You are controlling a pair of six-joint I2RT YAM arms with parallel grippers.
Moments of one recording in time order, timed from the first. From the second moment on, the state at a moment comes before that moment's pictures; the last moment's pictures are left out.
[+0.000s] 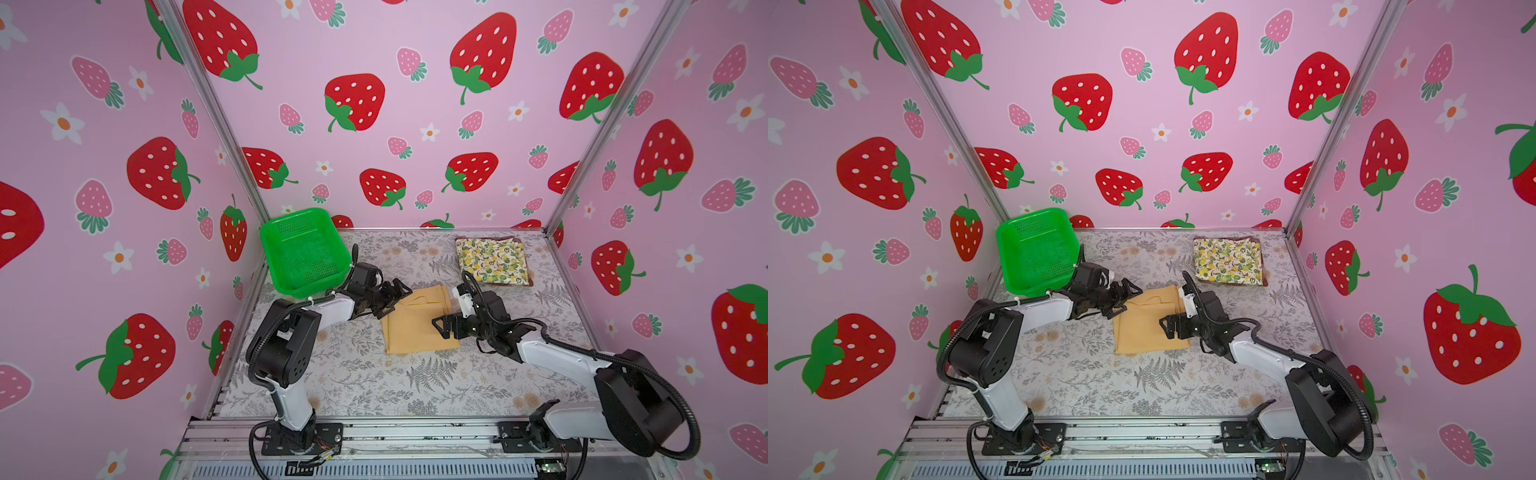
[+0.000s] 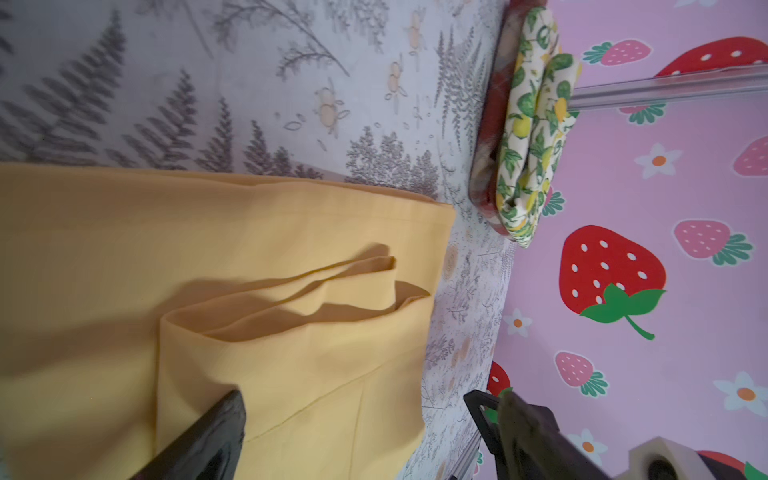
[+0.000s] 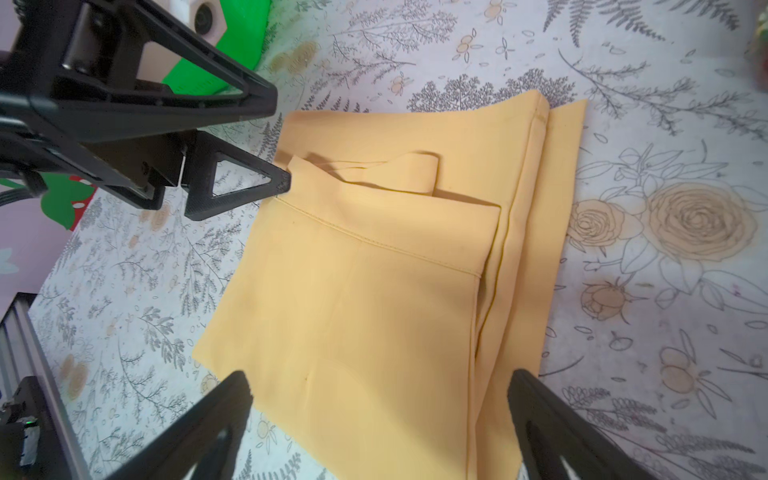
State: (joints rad) left arm -0.39 1.81 0.99 0.04 0.53 -0.95; right arm 0.65 1.36 0.59 0.08 -0.23 0.35
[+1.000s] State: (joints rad) left arm -0.37 1.84 0.98 0.04 0.54 -0.86; right arm 0.57 1.71 0.83 -0.01 -0.16 0.27
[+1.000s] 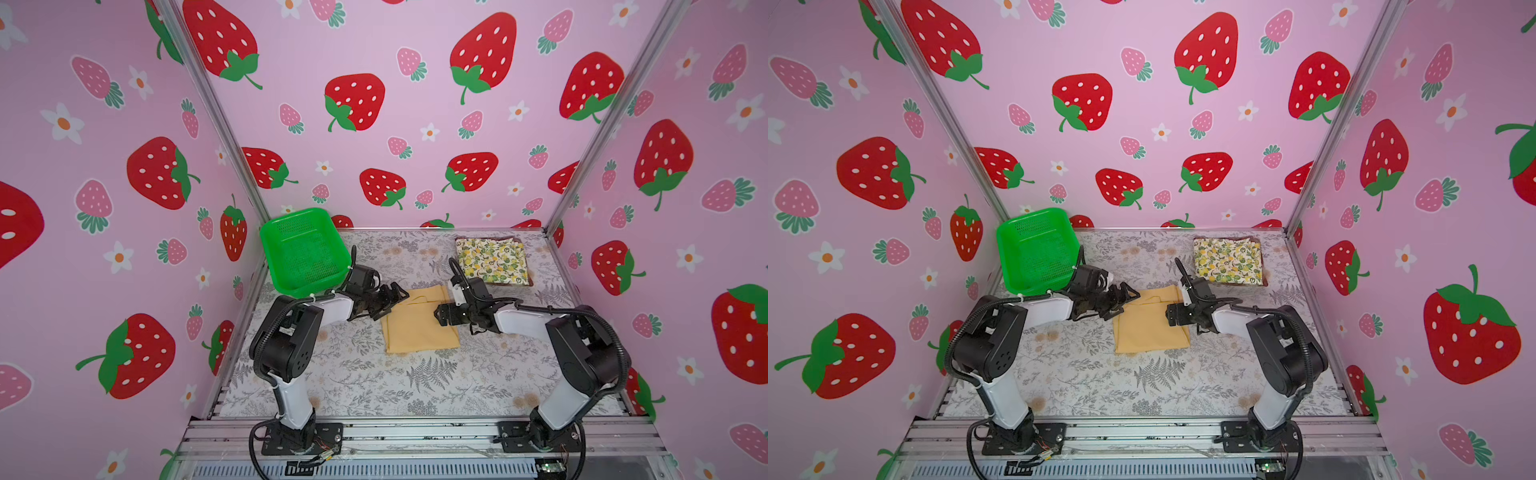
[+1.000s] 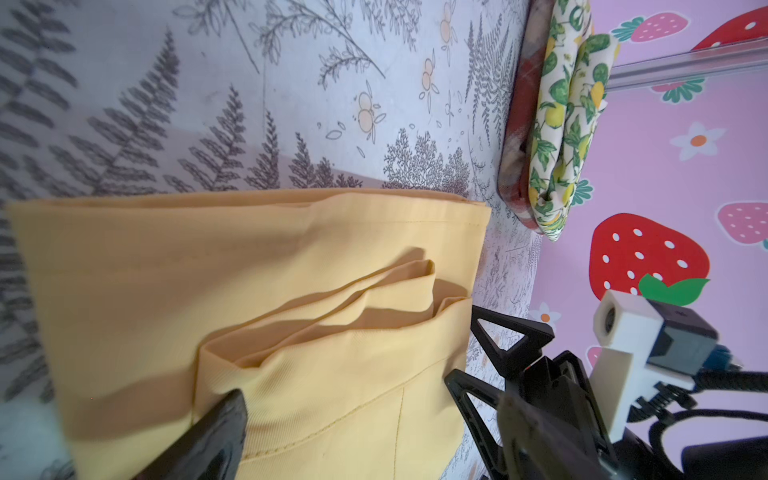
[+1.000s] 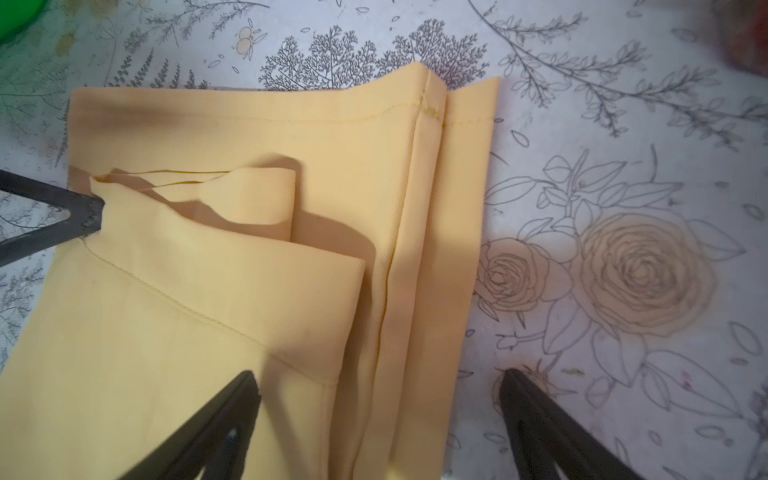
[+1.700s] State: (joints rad) left arm -0.37 1.82 0.99 -0.02 0.52 -0.85; right arm 0.56 1.79 0.89 -0.02 -0.25 0.30
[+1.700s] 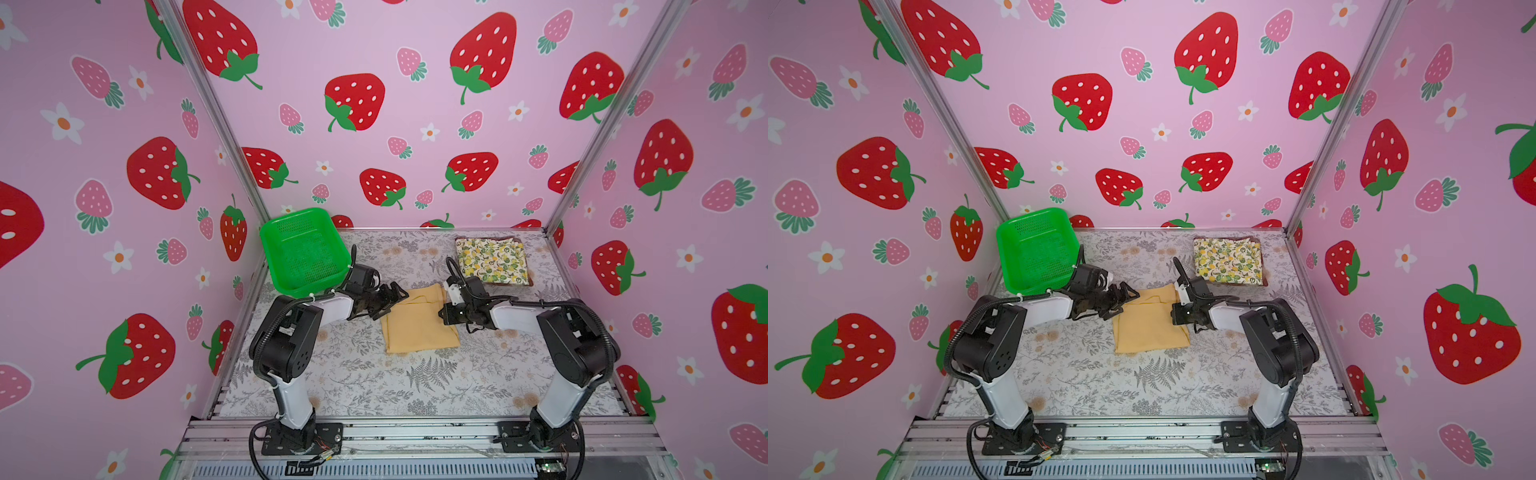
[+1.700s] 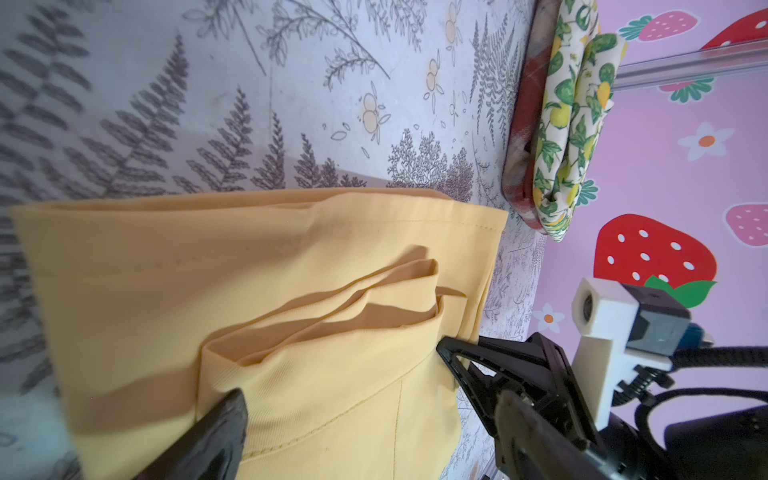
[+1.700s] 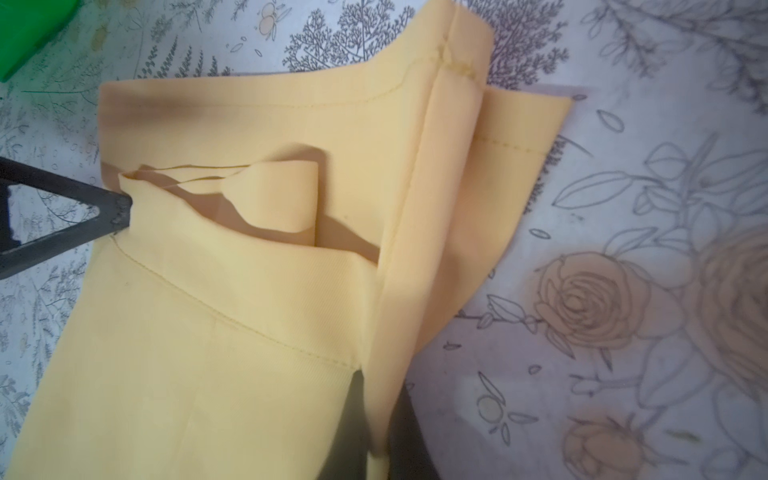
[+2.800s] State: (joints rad) left arm -0.34 1.47 0.84 -0.24 0.29 -0.72; right arm 0.40 2.11 2.14 -0.89 -0.03 0.08
